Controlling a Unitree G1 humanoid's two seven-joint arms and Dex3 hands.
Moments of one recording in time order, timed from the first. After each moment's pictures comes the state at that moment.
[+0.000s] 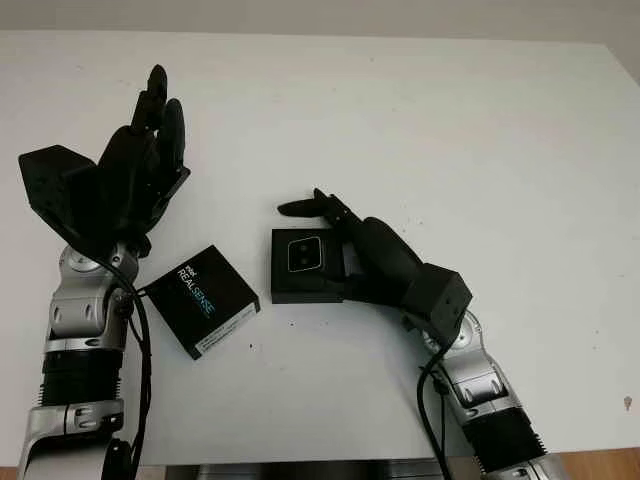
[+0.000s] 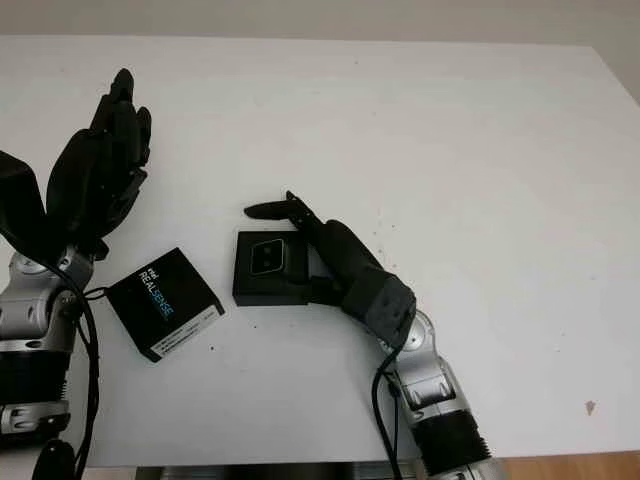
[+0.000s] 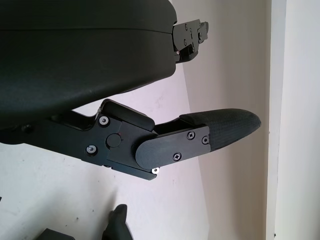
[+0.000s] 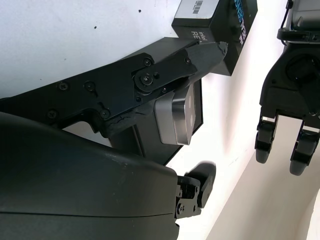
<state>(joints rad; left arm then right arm) -0.53 0.34 0.22 0.18 -0.21 0.15 -0.24 -0.32 -0.16 0.18 0.22 -0.11 -0.21 0.37</state>
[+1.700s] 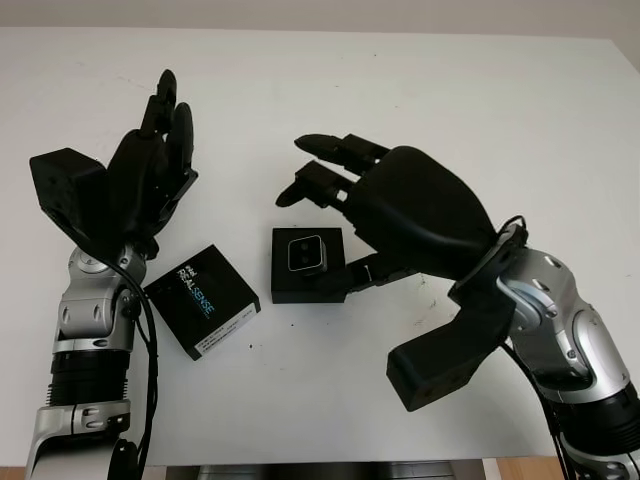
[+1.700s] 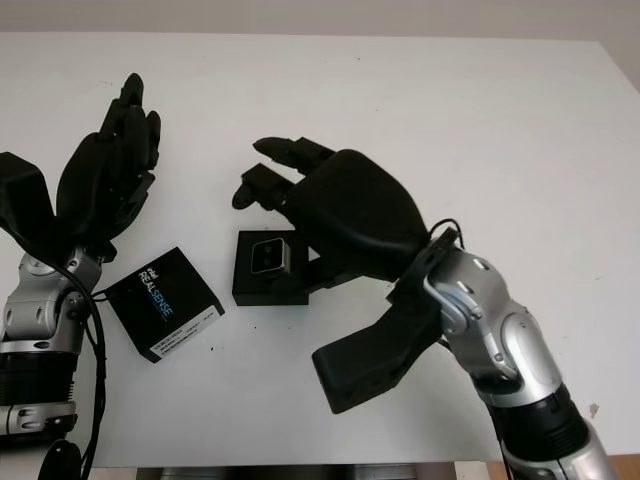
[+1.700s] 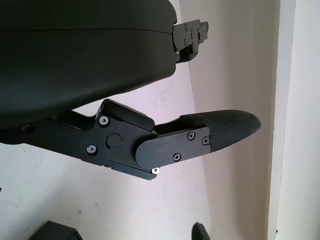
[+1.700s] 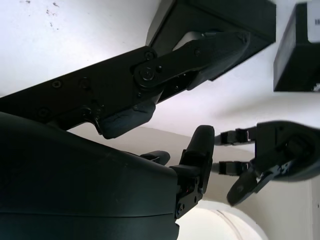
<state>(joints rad) -0.53 0.31 0.21 0.18 -0.20 0.15 -0.24 -0.43 -0.49 0.25 -0.35 -0.92 -0.27 0.30</state>
